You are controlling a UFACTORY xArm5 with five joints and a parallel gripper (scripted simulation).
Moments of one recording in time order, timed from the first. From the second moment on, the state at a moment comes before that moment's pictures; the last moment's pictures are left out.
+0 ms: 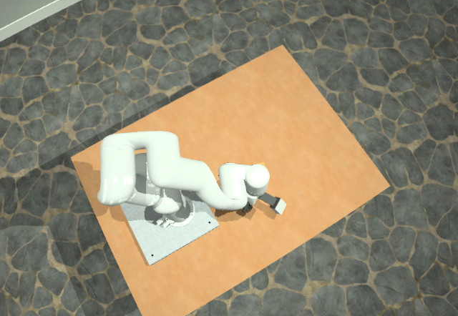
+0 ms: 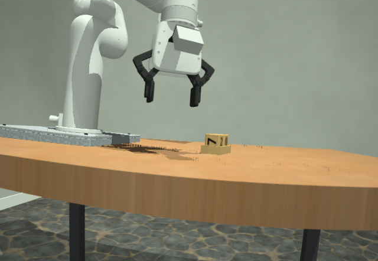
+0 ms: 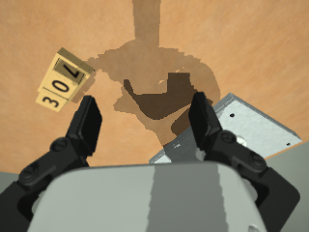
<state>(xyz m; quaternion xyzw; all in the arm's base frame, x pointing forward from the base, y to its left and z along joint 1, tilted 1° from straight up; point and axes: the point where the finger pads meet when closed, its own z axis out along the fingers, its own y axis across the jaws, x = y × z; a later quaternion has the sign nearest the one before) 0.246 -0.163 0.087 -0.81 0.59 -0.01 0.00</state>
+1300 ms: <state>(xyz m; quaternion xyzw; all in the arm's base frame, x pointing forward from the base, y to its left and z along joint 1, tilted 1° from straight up) 0.264 -0.156 0.099 -0.93 0.38 -0.01 0.00</state>
